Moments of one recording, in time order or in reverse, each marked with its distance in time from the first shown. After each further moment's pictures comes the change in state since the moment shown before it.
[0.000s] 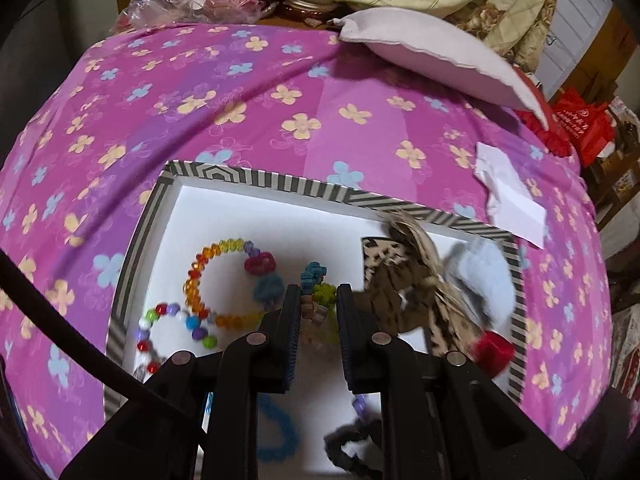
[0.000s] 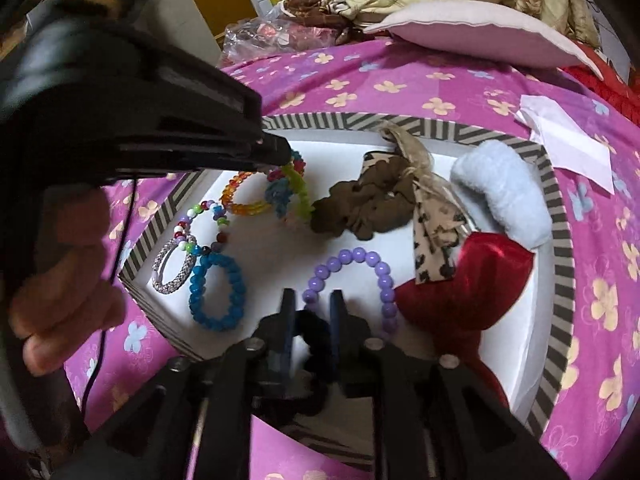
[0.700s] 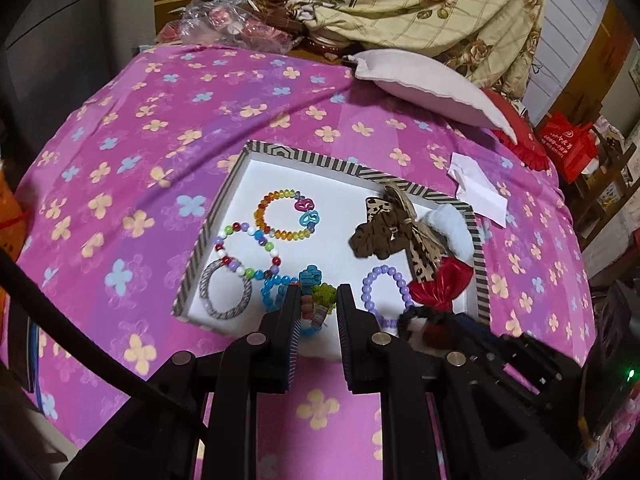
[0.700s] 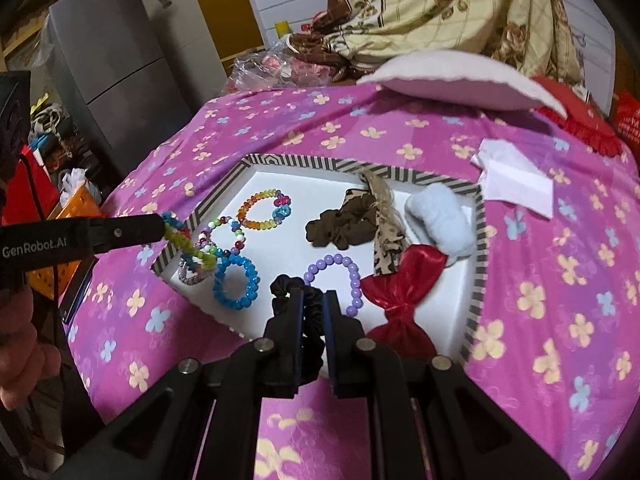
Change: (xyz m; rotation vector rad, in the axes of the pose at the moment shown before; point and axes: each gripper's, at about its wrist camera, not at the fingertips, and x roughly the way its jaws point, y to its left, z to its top) left arm -0.108 0.022 -0.081 -0.053 -0.106 -0.006; right arm -0.066 0.010 -0.007 -0.051 -0.070 -0.042
